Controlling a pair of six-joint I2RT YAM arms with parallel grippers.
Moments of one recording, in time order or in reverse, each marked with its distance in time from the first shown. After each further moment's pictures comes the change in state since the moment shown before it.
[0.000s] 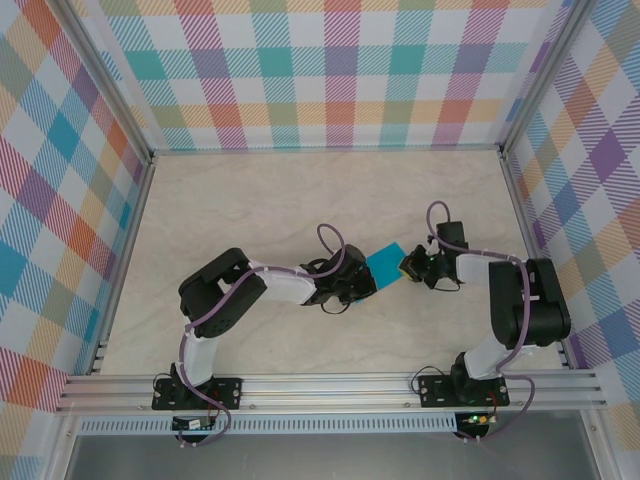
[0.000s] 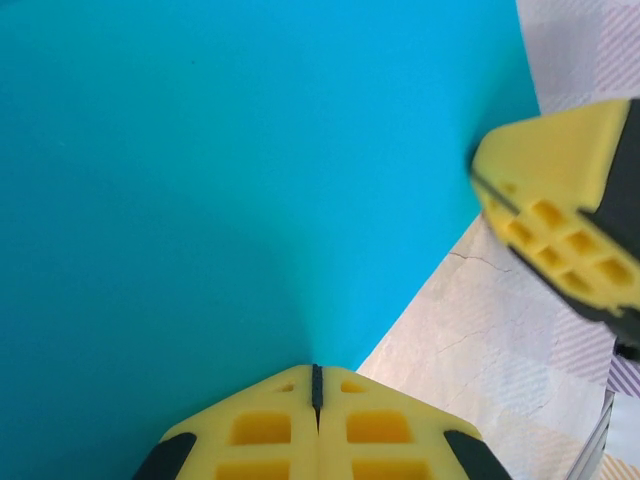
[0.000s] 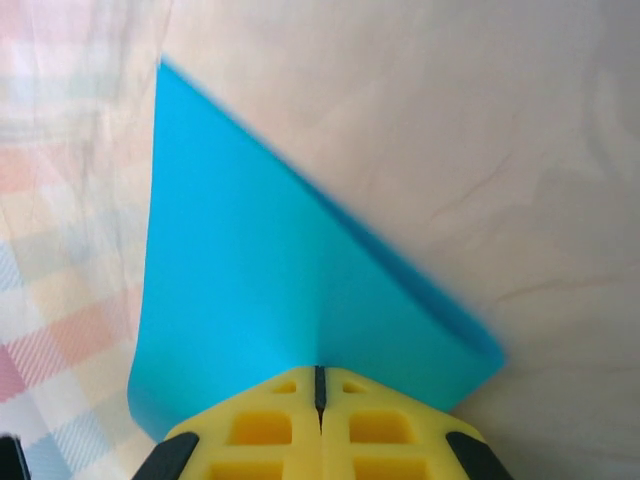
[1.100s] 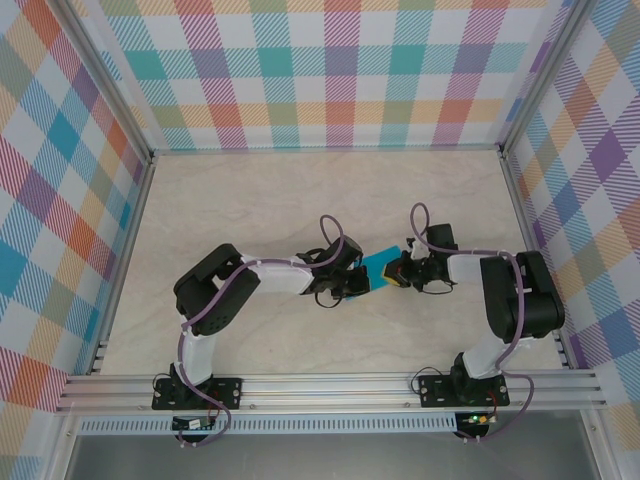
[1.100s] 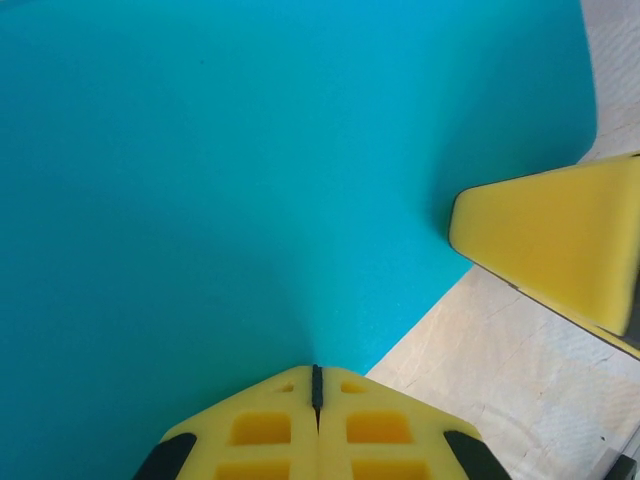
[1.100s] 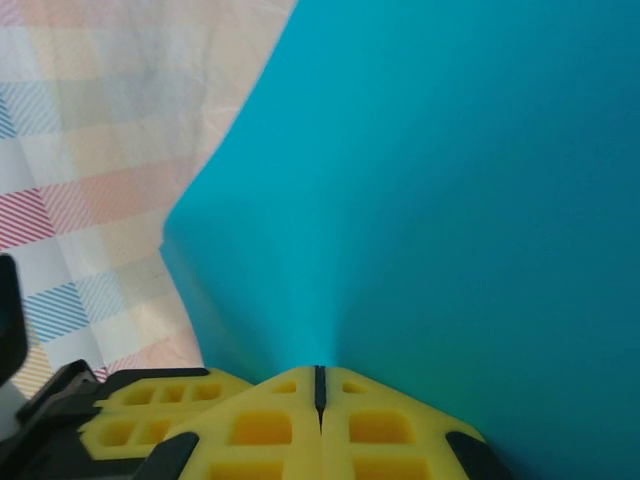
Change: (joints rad) left arm 0.060 -0.014 0.060 -0.198 0.077 0.192; right arm 0.077 0.051 -0.006 0.024 -0.226 -0.156
